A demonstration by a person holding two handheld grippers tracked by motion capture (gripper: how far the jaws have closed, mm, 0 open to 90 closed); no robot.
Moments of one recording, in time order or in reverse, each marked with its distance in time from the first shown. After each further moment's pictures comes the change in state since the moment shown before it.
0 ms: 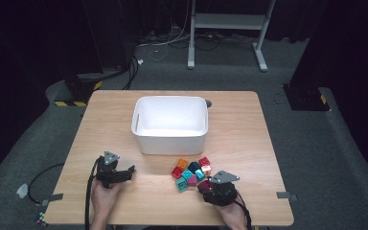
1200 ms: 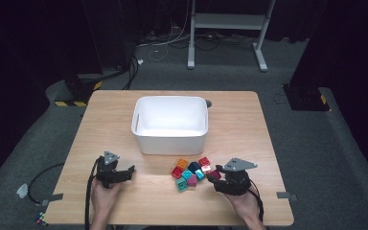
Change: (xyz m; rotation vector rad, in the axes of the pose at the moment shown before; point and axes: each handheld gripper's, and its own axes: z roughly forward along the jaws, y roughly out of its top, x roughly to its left) left arm 0.000 0.000 0.000 -0.001 0.000 -0.001; right arm -0.029 0.036 -0.045 -0.062 0.035 -0.003
